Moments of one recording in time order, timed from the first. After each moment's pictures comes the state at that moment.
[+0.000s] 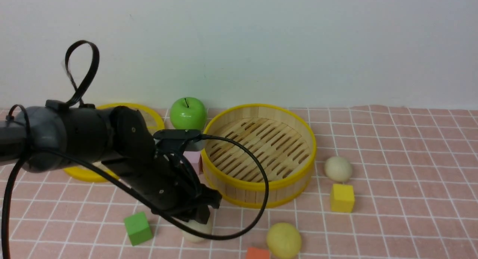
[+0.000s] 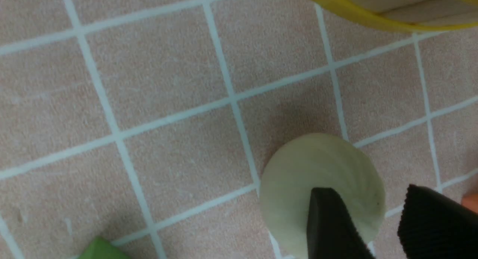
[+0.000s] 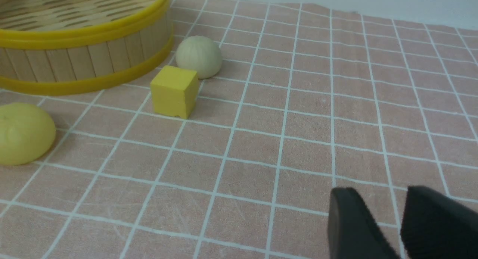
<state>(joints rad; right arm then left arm) 0.10 -0.01 0.02 -0.03 0.37 0.02 -0.40 1.77 -1.05 -0.43 0.57 0.19</state>
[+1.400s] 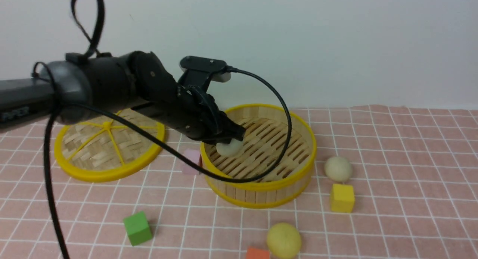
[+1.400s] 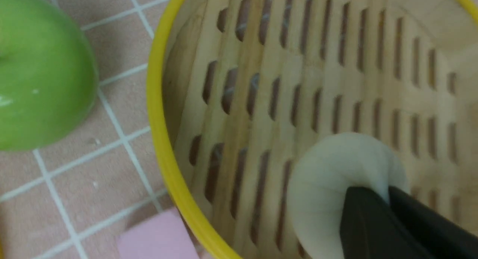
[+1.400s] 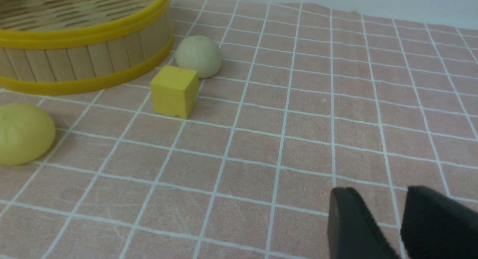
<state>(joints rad) 0.10 -0.01 0.02 -0.03 0.37 0.02 -0.40 1.89 -1.38 -0.49 0.44 0.42</state>
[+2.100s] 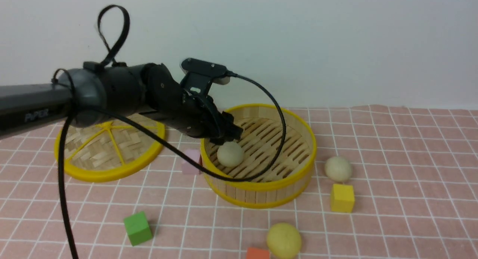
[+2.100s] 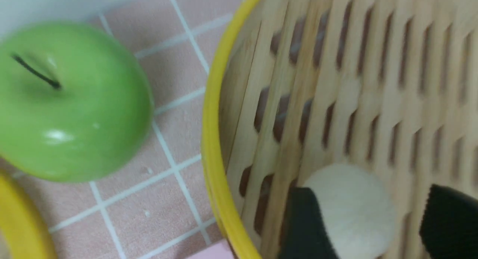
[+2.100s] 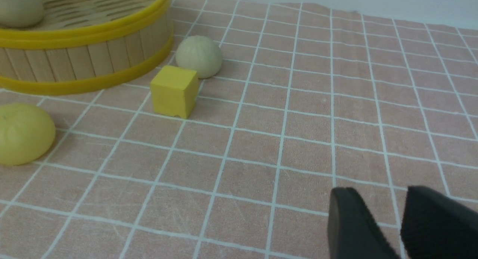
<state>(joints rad) 0.10 -0.01 0.02 -0.03 0.37 0.02 -0.40 1.88 -1.39 -0.38 0.37 0.34</state>
